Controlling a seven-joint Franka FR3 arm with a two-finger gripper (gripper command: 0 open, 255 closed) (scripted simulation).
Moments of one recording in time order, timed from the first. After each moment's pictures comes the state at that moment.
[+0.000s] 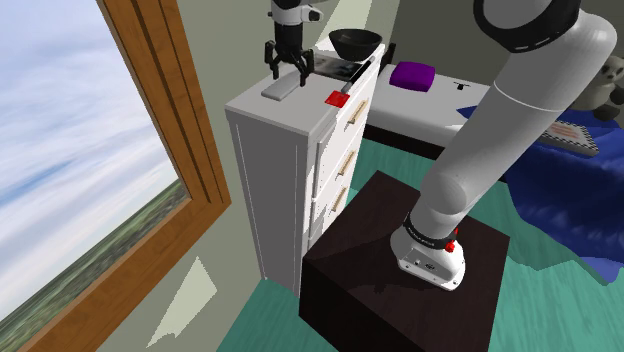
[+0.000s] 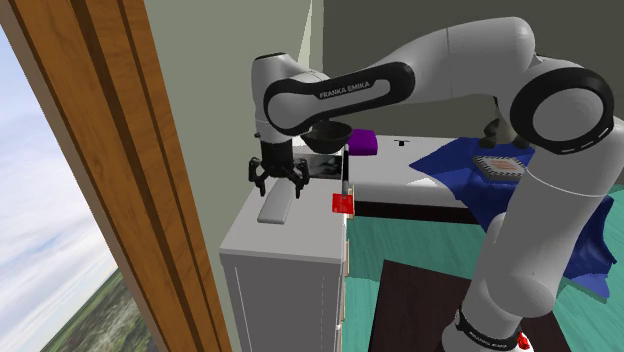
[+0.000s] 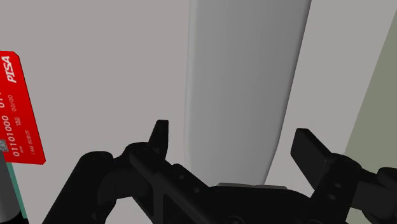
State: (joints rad) arm -0.20 -0.05 0.14 -1.91 0.01 1.85 1.30
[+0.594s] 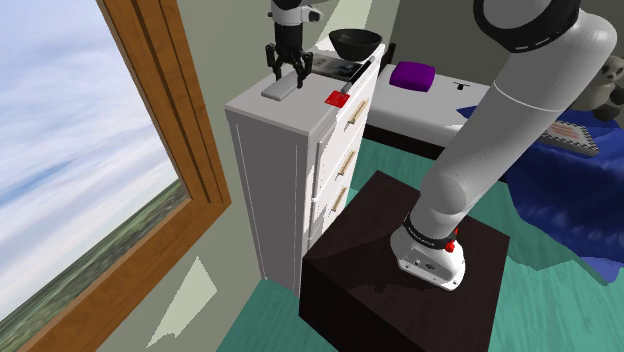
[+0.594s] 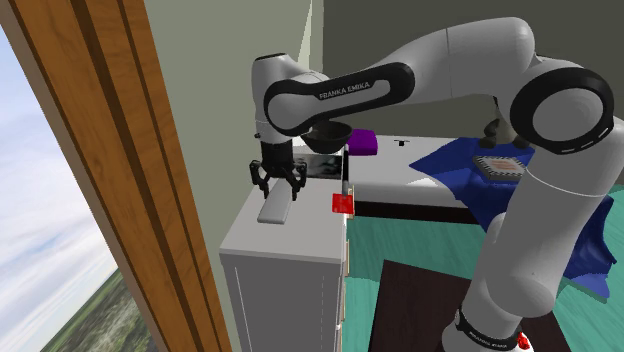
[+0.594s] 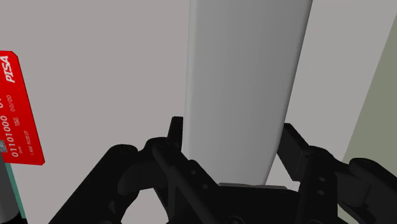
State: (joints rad) arm -0.20 -0.05 0.14 -1.92 0.01 1.85 1.30
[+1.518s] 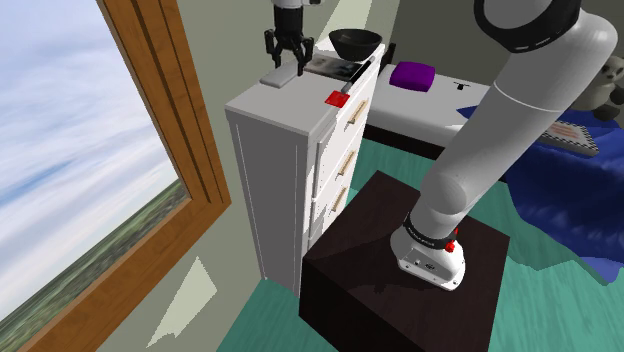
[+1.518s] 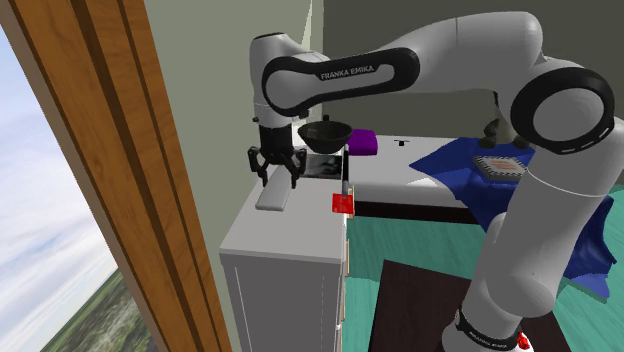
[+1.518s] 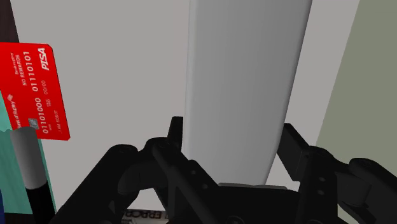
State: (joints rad) arm -0.20 -0.06 0.14 -1.83 0.01 1.76 1.30
